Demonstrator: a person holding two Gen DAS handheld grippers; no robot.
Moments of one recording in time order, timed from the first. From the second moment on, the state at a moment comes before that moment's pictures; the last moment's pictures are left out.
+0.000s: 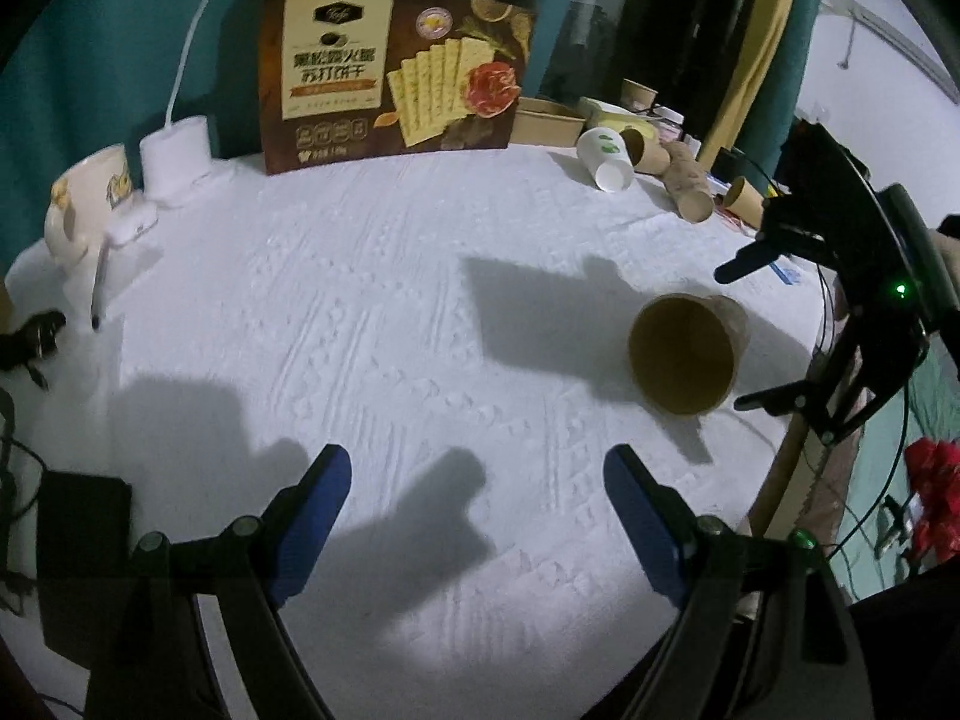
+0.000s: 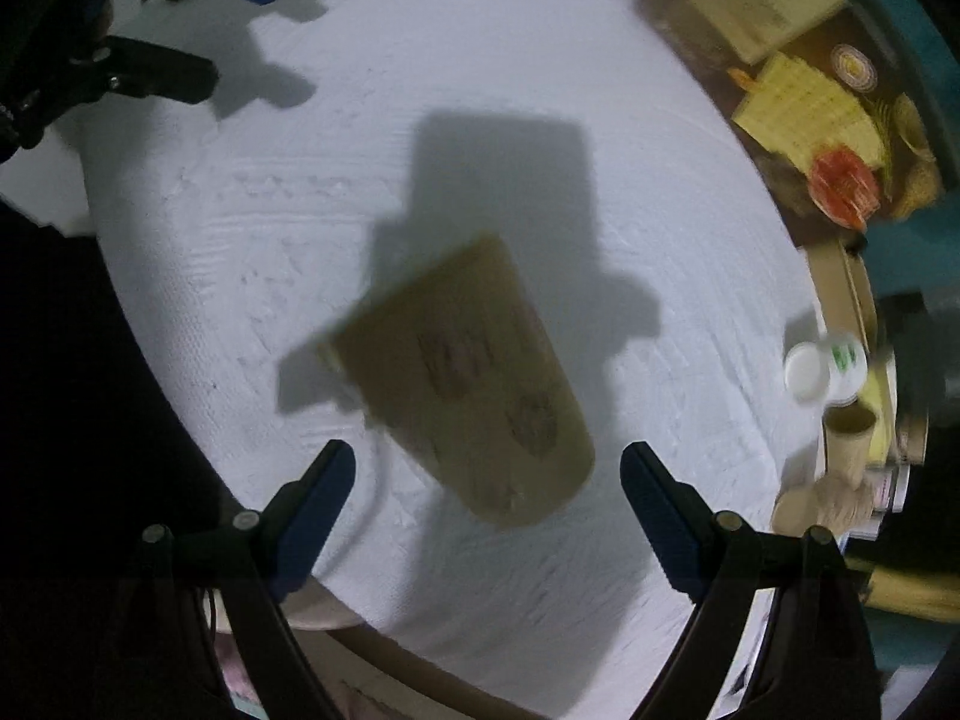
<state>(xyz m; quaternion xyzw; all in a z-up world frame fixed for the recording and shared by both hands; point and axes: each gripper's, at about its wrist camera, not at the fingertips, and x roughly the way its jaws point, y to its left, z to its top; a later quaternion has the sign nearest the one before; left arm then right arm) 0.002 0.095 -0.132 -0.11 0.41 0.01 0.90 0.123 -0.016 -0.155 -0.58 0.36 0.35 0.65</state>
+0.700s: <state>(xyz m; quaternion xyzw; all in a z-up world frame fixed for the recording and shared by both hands) -0.006 0.135 -0.137 -0.17 0.39 0.03 0.90 0.136 0.036 -0.153 -0.63 0.36 0.35 0.59</state>
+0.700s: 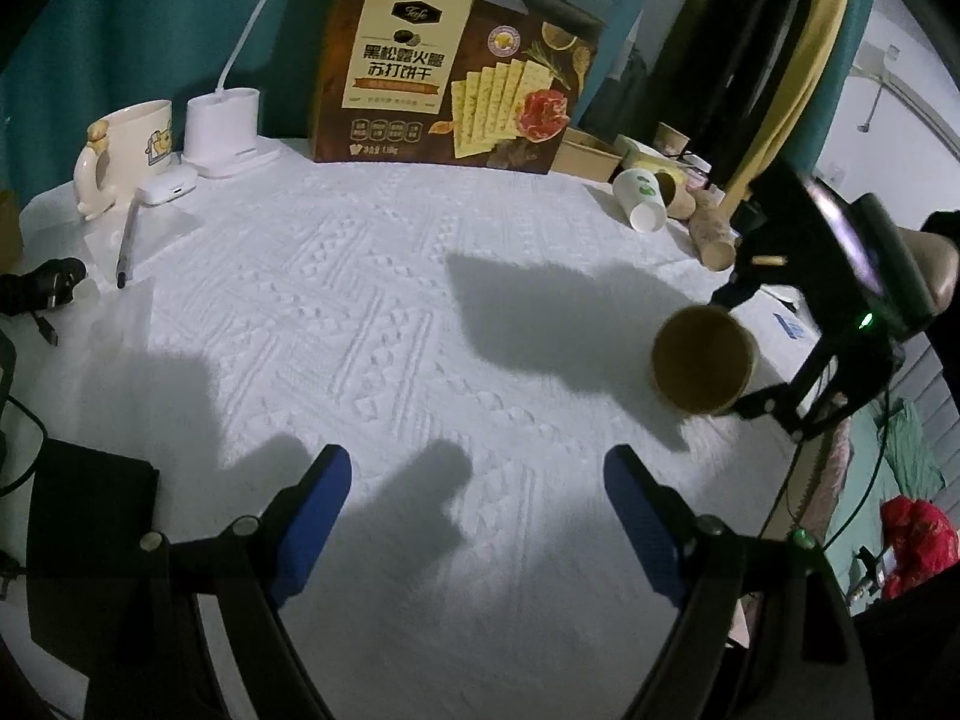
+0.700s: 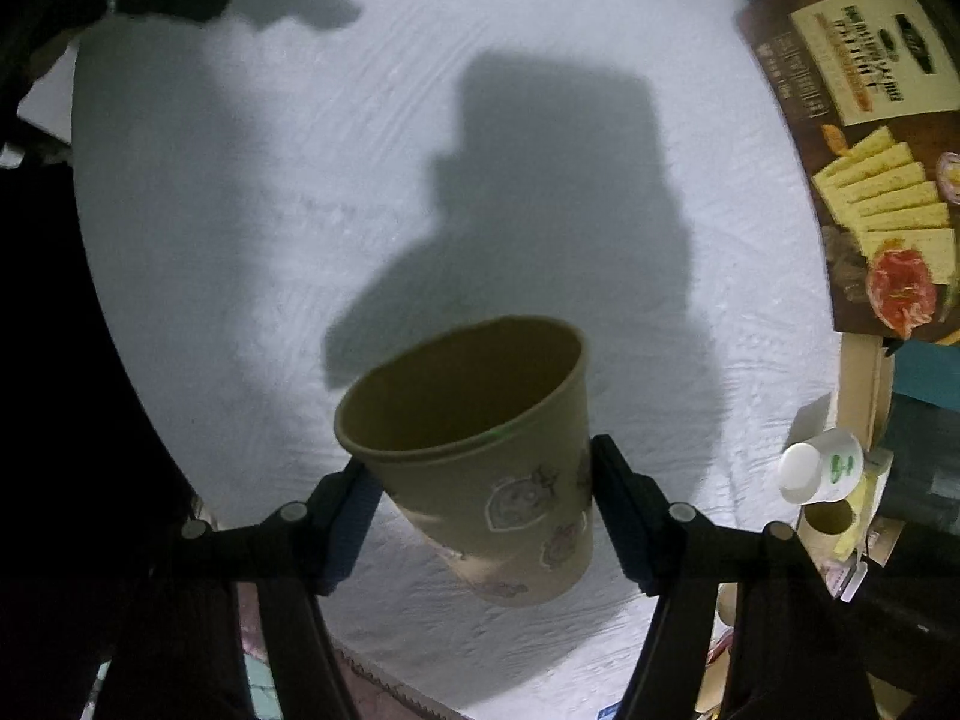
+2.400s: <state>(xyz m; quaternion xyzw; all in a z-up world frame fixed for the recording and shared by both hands) 0.024 0.081 -0.126 -0.15 0.39 0.01 0.91 0.145 -0.077 -0.164 -0.06 0.27 0.32 0.91</state>
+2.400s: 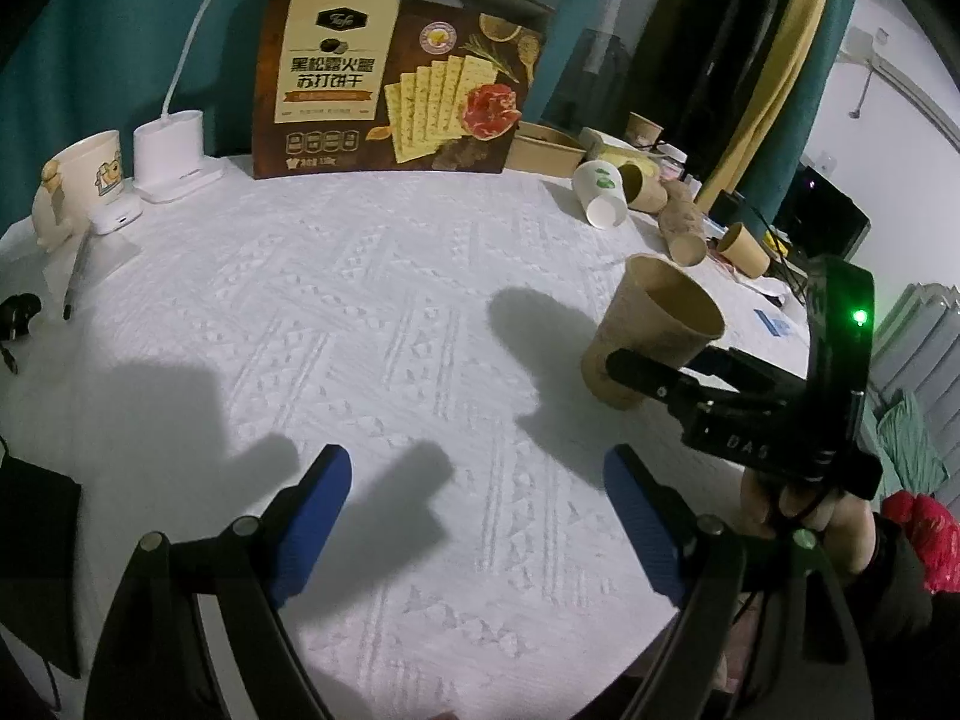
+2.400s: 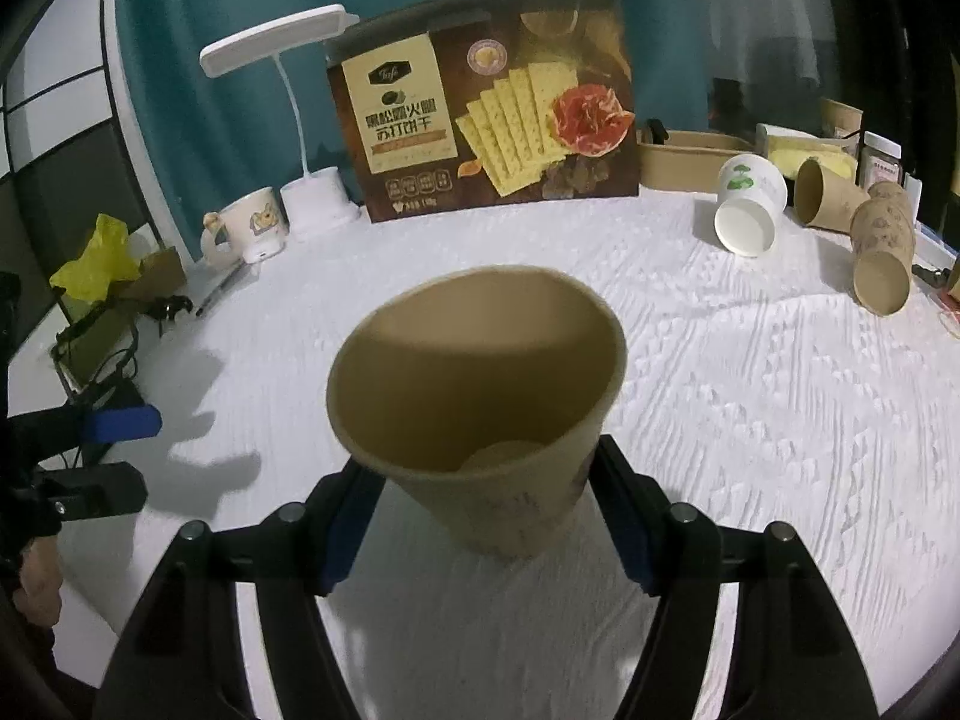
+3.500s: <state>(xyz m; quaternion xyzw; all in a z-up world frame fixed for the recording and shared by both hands) 0.021 0.021 -0.096 -0.04 0.35 -0.01 0.94 0.075 -0.204 -0.143 0.03 0.30 0.19 0.93</state>
